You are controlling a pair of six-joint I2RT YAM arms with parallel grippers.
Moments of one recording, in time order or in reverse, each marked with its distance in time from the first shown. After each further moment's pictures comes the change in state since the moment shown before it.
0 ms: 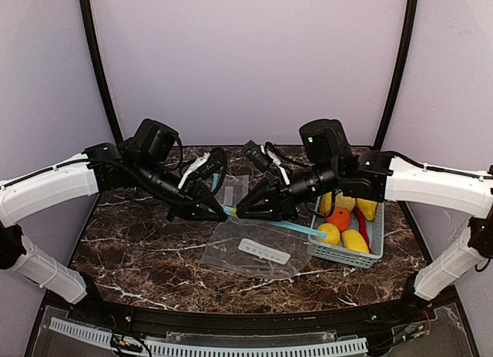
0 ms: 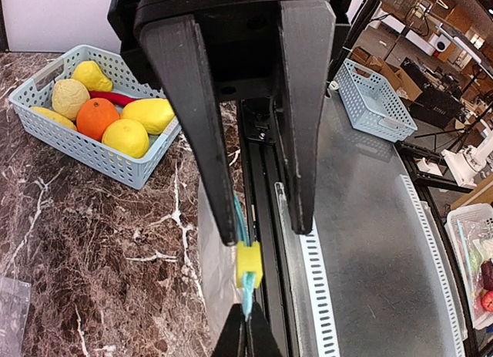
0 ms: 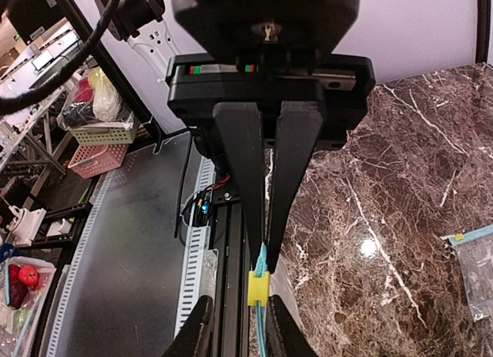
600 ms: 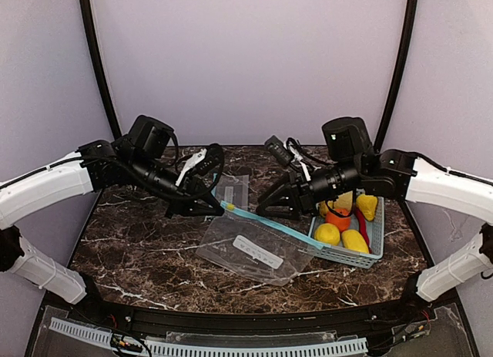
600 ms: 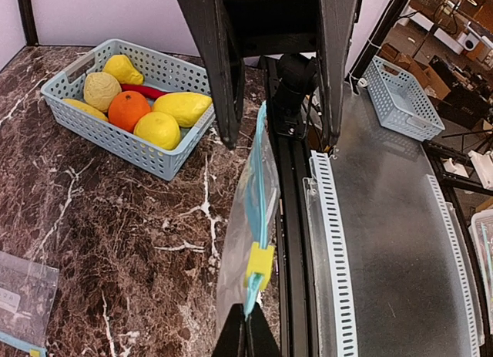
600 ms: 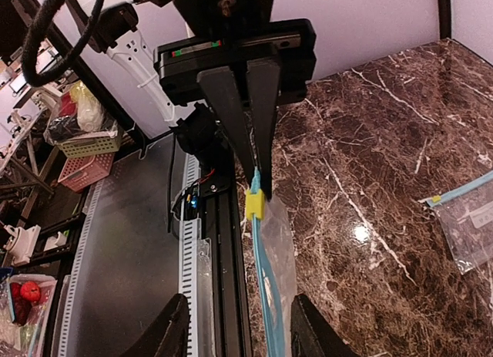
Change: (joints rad) left arm -0.005 -0.021 0.019 -0.033 -0.115 0.011; right arm -0.053 -0.137 -0.060 -0.096 0.067 0.045
